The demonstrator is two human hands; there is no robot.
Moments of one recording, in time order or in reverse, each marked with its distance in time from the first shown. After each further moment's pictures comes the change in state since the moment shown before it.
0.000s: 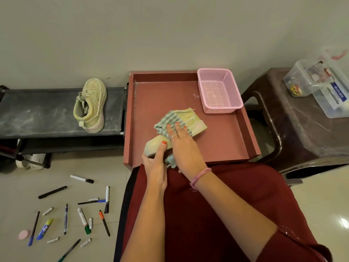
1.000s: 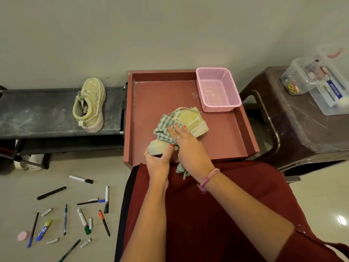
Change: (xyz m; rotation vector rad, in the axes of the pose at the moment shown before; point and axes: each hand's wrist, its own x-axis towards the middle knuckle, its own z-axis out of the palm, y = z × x) left_hand 0.000 -0.009 -0.004 0.221 0.015 0.157; right_hand -0.015 0.008 -0.012 0.131 0.049 -0.060
